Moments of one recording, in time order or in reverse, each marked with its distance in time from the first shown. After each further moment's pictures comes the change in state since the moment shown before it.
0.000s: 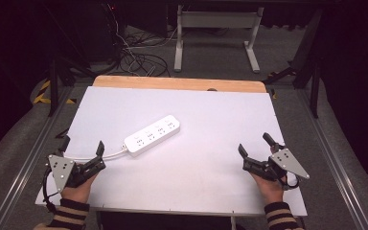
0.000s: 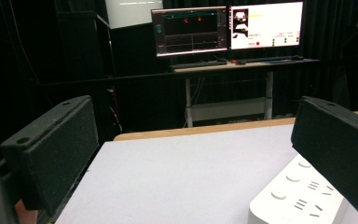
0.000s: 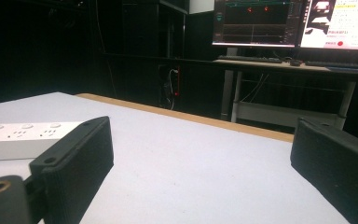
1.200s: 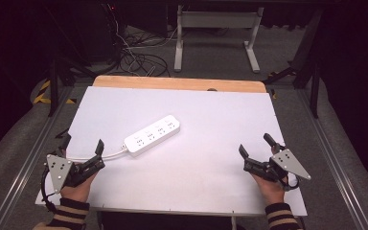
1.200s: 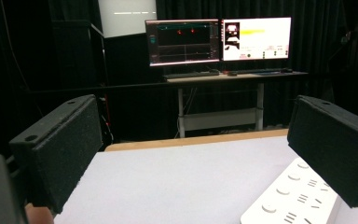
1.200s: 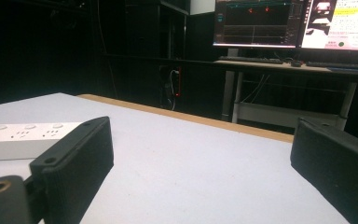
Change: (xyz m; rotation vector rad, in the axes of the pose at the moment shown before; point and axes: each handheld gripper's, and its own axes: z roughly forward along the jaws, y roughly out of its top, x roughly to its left) left arm 0.000 0.004 0.000 -0.047 -0.035 -0.024; right arm 0.000 0.001 -0.003 -0.002 0.006 0.003
